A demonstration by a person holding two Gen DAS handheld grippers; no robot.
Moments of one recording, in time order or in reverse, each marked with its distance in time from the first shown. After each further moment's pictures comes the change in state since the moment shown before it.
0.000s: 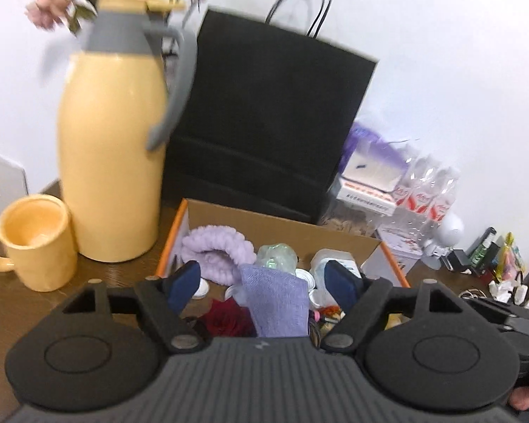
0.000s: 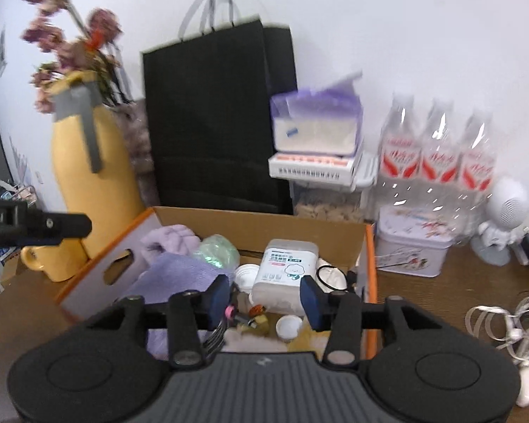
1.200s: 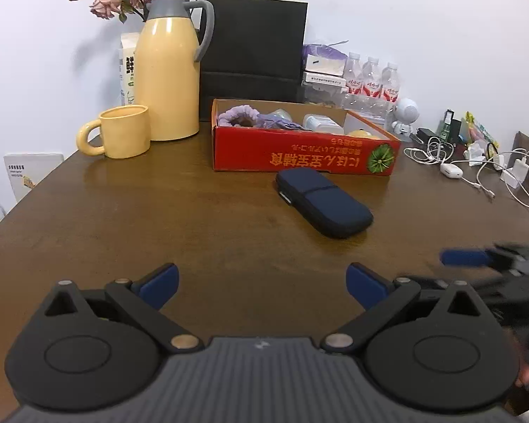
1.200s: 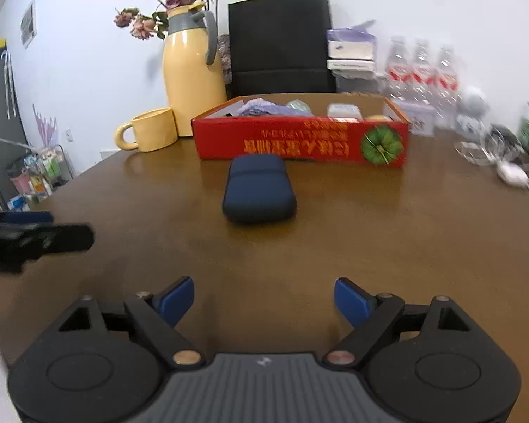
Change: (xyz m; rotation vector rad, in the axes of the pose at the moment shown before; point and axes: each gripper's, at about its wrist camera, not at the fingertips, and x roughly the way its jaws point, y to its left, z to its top) left arm -0.180 0.044 -0.211 0.215 0.046 0.016; right arm -0.154 0.131 -0.216 0.004 0.068 -0.004
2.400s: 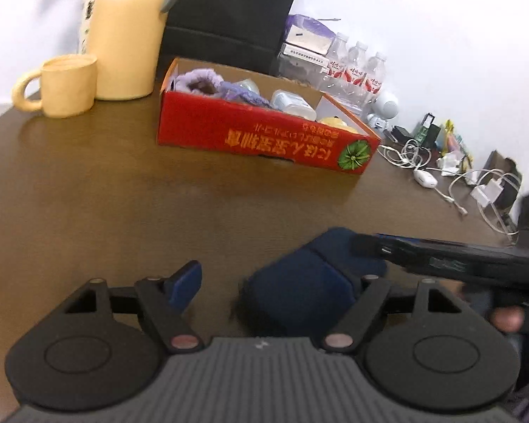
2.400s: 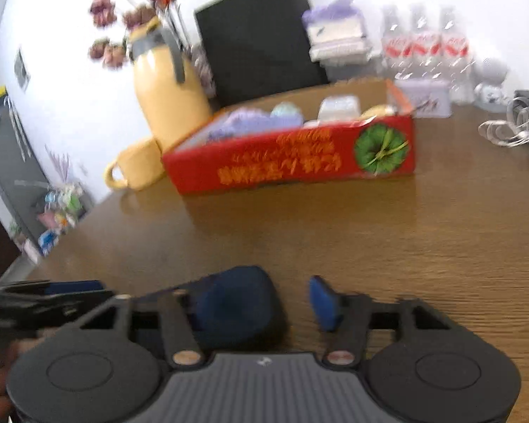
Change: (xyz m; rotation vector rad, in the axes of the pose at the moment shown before) left arm 0.054 -0.007 0.014 -0.142 0.116 -0.182; right arm 0.051 -0.071 0.039 0.151 0.037 0.174
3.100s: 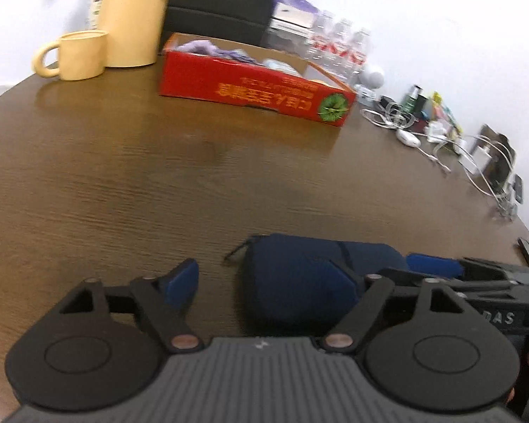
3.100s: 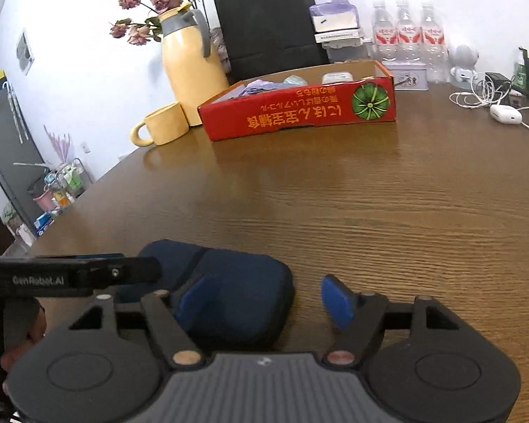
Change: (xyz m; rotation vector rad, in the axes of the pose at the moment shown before) left arm -0.038 -0.024 -0.061 0.037 0.047 0.001; right arm -0.093 0.053 -0.092 0.001 0.022 -0.053
